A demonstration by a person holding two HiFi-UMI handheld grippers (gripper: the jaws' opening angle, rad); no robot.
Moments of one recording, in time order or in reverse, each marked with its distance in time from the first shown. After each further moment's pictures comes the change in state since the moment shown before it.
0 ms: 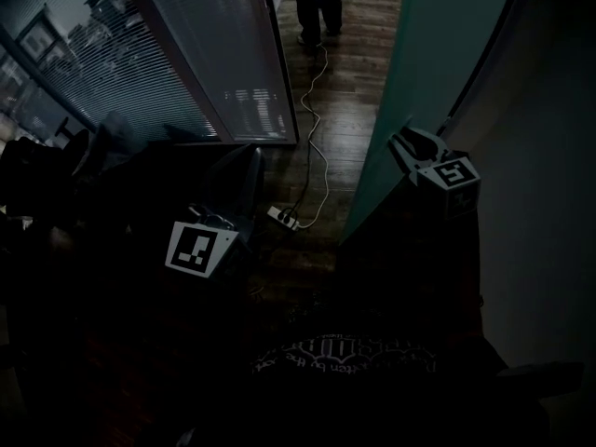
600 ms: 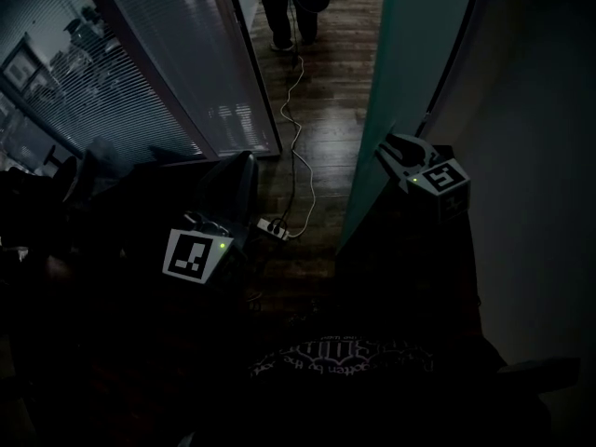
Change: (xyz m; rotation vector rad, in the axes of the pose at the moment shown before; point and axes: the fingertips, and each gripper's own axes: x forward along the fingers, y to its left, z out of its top) left arm 0.016 -0.031 0.008 0.002 -0.015 -0.073; right arm -0.036 -0.005 -0.006 -0.018 0.002 0.009
